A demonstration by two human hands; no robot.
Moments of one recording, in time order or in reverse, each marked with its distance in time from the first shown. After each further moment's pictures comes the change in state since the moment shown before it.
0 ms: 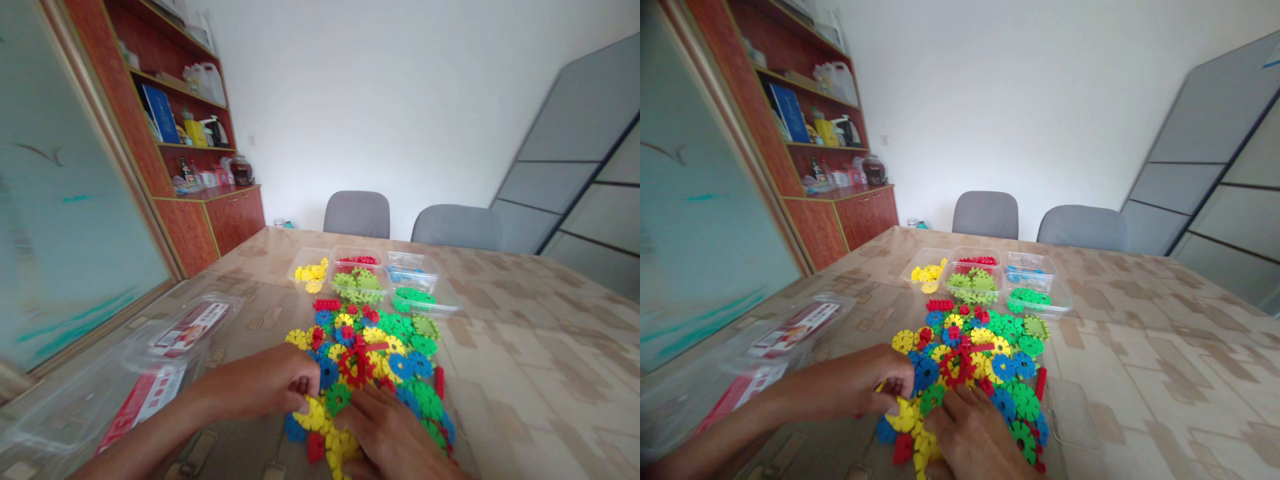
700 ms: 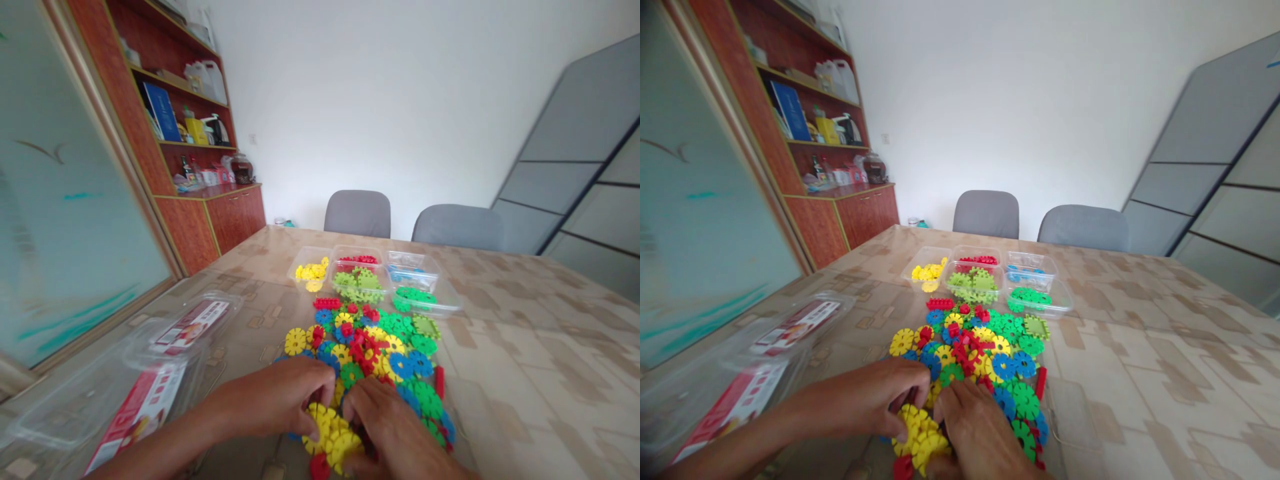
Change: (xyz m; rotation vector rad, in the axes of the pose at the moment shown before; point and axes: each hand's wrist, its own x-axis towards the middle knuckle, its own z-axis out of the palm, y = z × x) left_hand 0.009 0.011 0.019 0.010 0.010 -0.046; right_hand -0.001 0.006 0.006 0.168 0.048 0.140
